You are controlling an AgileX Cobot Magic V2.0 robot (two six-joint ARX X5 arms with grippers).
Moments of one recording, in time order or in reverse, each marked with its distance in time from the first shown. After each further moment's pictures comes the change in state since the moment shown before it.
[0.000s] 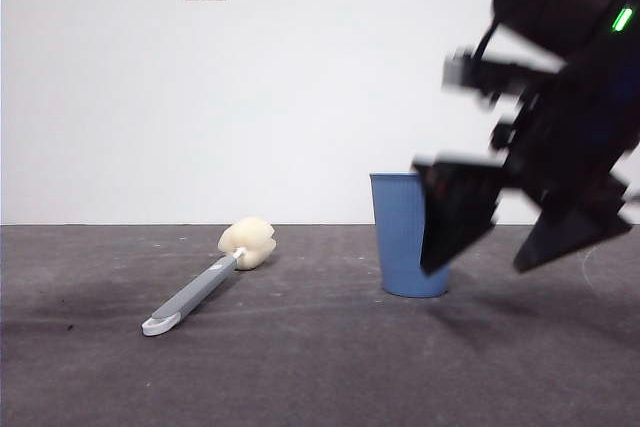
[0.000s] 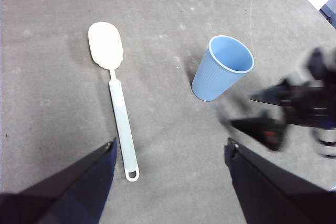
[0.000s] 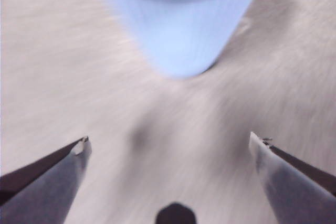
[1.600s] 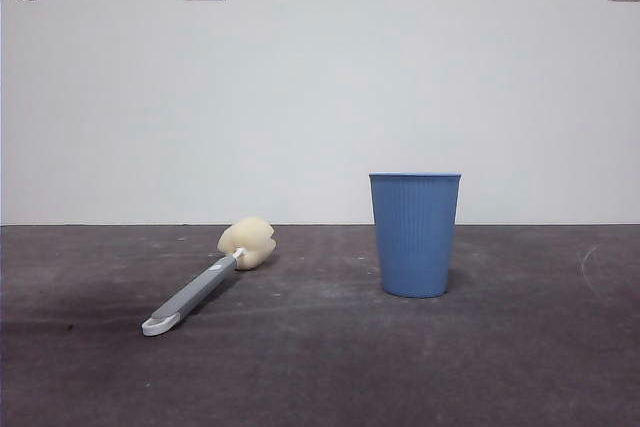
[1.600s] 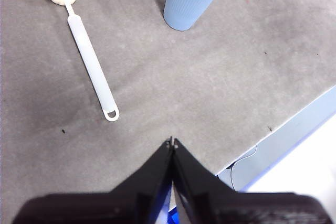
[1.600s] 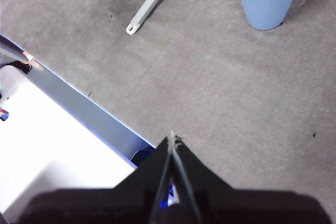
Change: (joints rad) left arm 0.000 0.000 0.000 -0.177 0.179 0.115; right arm 0.005 -0.669 0.294 -0.931 -0.278 0.052
